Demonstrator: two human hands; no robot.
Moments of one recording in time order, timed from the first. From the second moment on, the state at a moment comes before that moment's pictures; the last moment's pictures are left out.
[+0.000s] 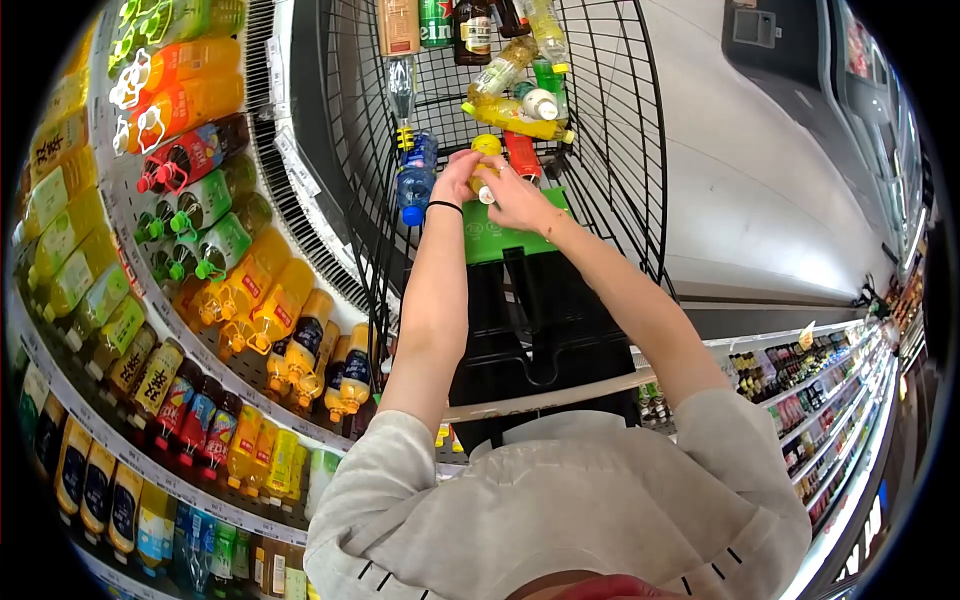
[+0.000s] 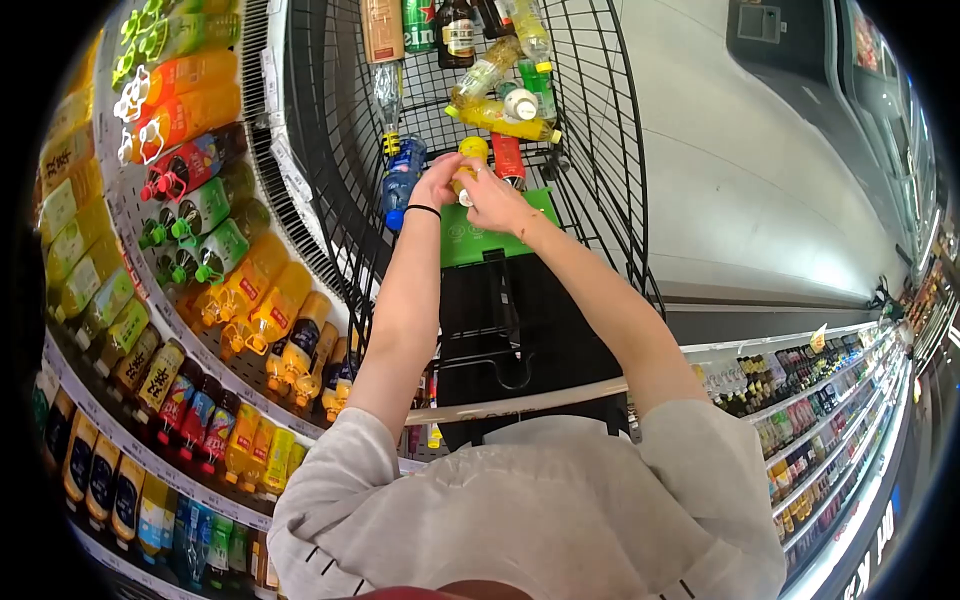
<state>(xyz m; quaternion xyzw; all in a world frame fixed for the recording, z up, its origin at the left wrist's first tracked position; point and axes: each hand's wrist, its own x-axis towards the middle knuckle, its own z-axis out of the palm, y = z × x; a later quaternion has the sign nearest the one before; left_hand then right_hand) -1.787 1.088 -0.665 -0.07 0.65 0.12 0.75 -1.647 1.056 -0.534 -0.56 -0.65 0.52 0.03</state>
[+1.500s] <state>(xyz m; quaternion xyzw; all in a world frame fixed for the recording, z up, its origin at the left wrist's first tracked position) -1.669 1.131 -0.625 0.55 0.60 0.19 0.56 -1.527 1.048 -0.722 -0.59 0.27 0.55 0.52</state>
